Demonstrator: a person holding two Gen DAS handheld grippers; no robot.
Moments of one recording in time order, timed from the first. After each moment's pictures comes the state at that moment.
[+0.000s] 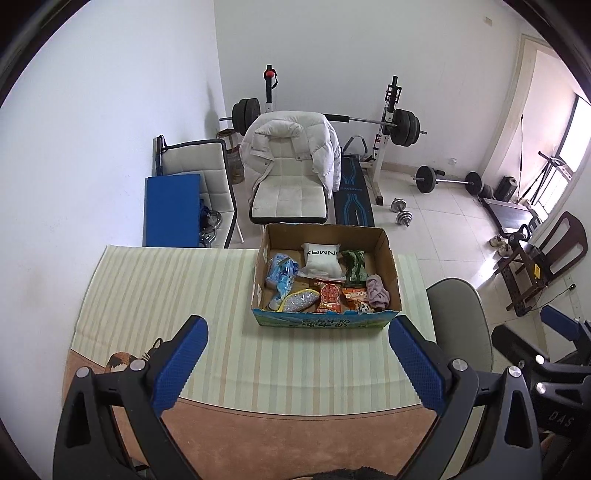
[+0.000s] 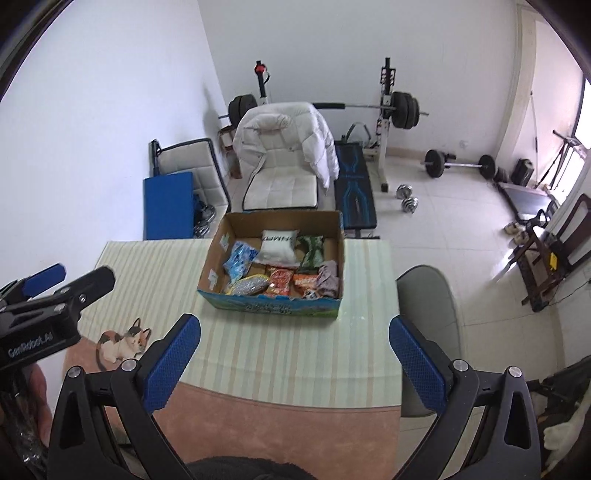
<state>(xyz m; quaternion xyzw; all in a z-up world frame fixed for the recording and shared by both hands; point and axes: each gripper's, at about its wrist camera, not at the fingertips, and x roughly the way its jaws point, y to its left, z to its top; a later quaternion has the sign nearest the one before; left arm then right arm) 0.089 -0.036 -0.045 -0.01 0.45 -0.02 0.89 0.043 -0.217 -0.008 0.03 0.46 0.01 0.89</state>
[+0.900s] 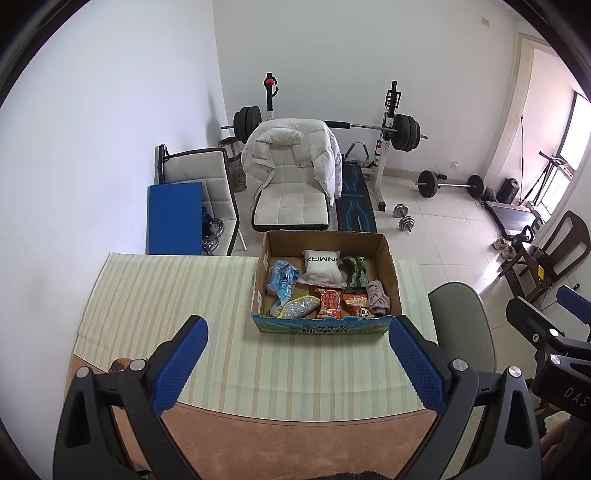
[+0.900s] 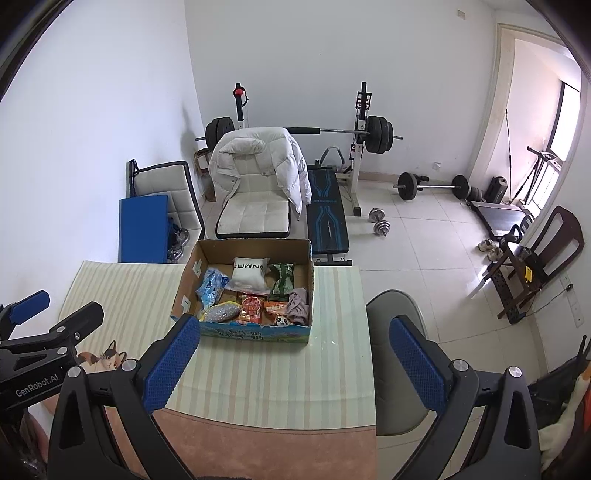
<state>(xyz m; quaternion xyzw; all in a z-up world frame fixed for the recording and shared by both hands) 0.080 -0.047 -0.040 0.00 0.44 -0.01 0.90 0.052 -0.224 0.010 0.00 0.42 -0.02 0.91</state>
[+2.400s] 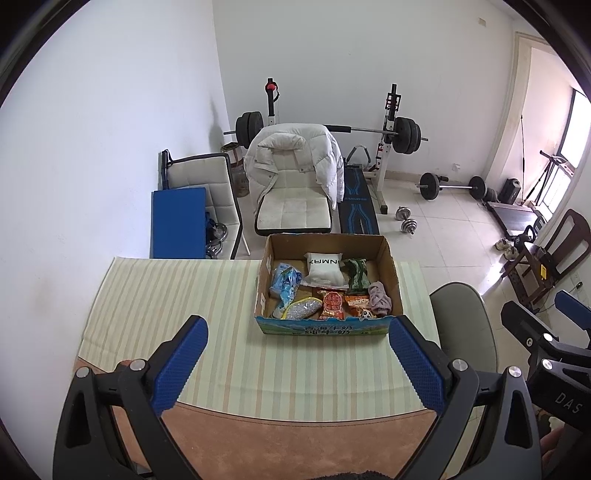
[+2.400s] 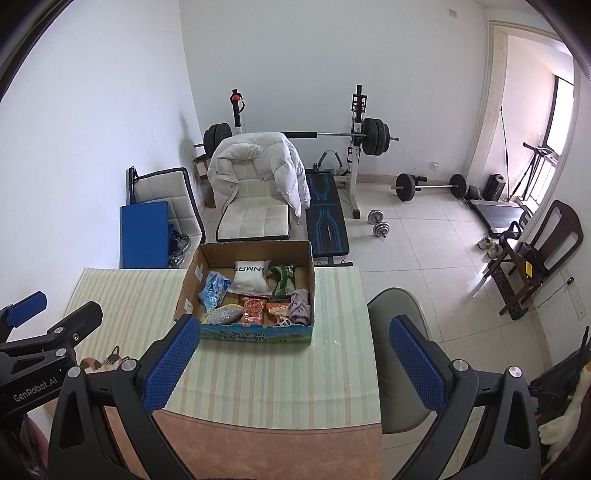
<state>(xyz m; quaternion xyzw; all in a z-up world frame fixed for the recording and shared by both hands) 0.075 -0.048 -0.036 0.02 0.43 -0.01 0.90 0.038 -0.217 0.010 0.02 0.41 -0.03 0.91</state>
